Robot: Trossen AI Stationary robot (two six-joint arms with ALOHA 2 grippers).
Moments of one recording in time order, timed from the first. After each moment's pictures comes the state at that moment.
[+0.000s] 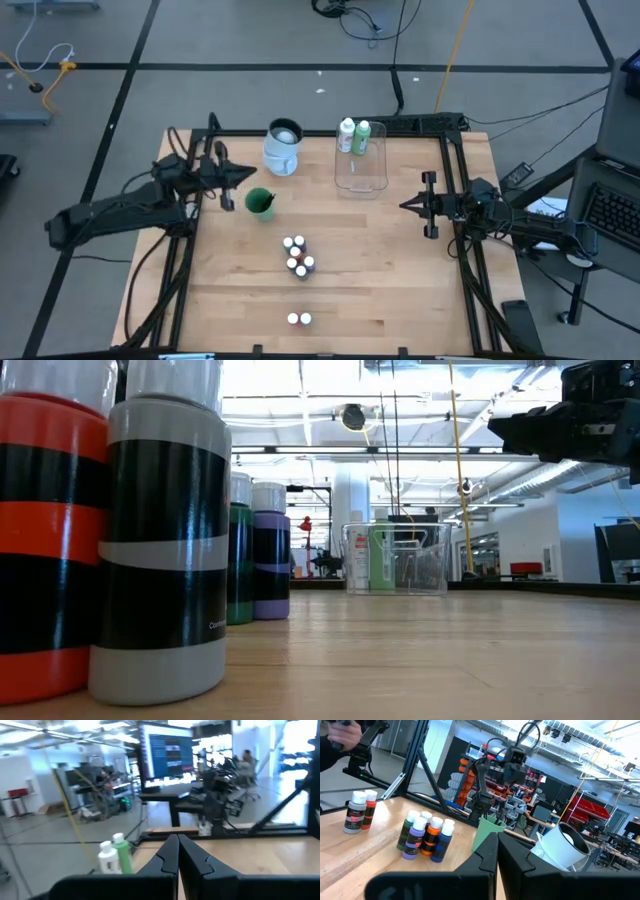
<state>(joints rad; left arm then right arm) 0.42 0.52 0.33 0.32 0.25 0.12 -0.33 0.26 0.01 0.39 -0.45 -0.33</state>
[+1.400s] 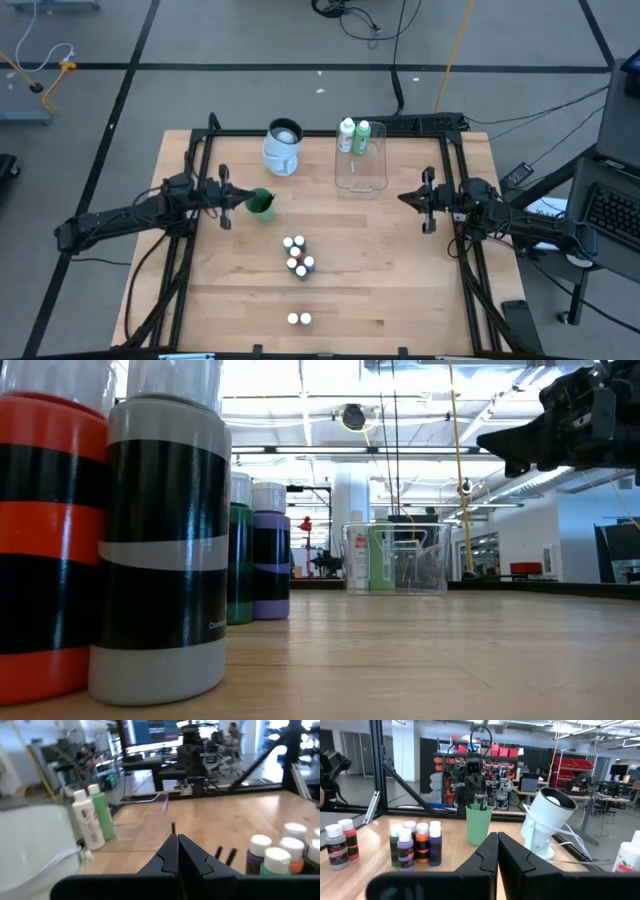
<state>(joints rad) 0.36 0.26 0.04 0.20 0.25 0.15 -0.33 0.25 0.01 0.35 -0.29 -0.05</state>
